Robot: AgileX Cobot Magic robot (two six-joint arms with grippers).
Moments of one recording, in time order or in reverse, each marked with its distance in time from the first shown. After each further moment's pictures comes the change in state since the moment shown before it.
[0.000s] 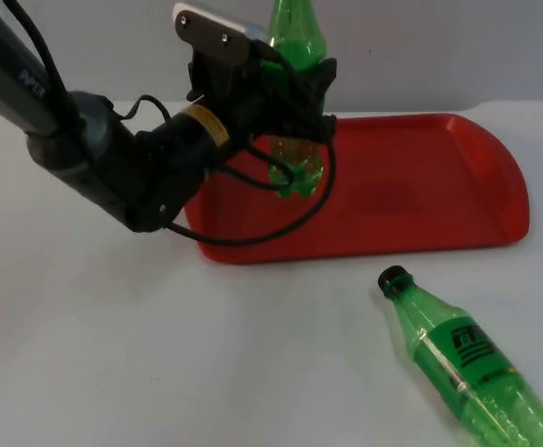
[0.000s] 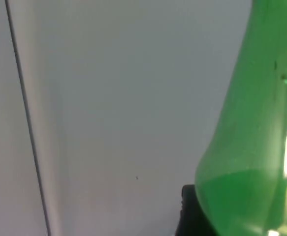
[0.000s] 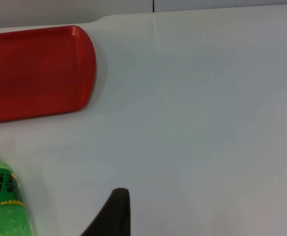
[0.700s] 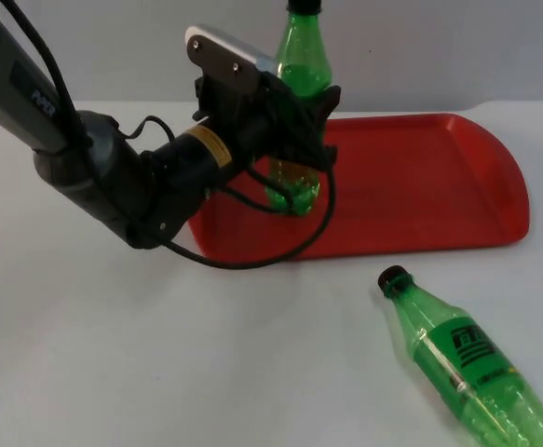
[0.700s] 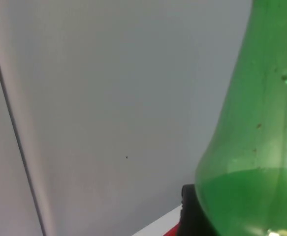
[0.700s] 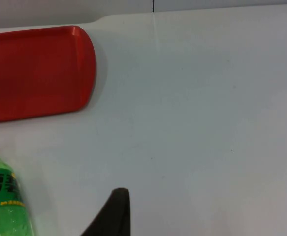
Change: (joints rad) right arm 0.000 0.000 0.000 0.000 0.000 0.000; left arm 0.000 0.047 0.000 0.034 -0.021 0.061
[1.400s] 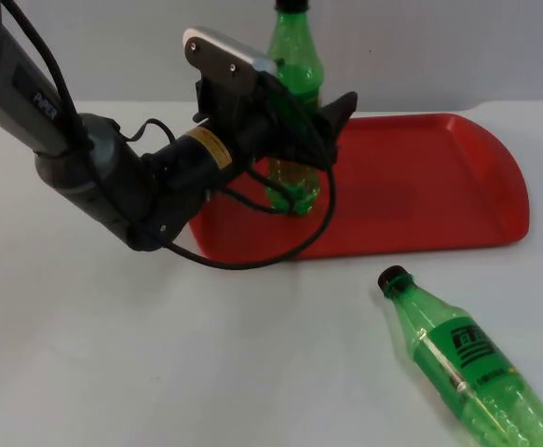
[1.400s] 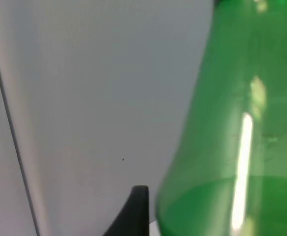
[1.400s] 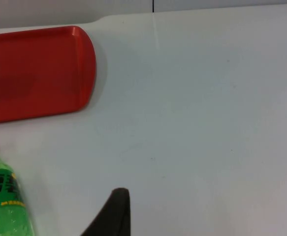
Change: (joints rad) right arm 0.000 0.000 0.000 0.000 0.000 0.004; left arm 0.000 0.001 0.000 0.002 -0.011 -0.025
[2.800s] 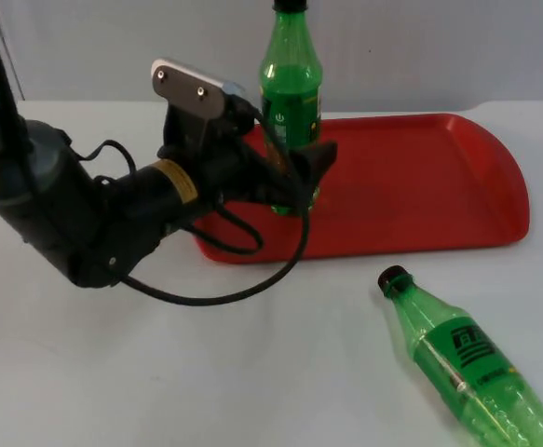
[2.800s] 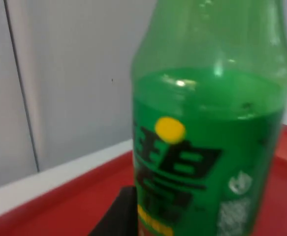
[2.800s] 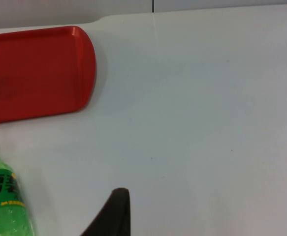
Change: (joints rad) right arm 0.000 0.000 0.000 0.000 0.000 0.000; left arm 0.000 -0.159 0.325 -0.019 0.037 -0.060
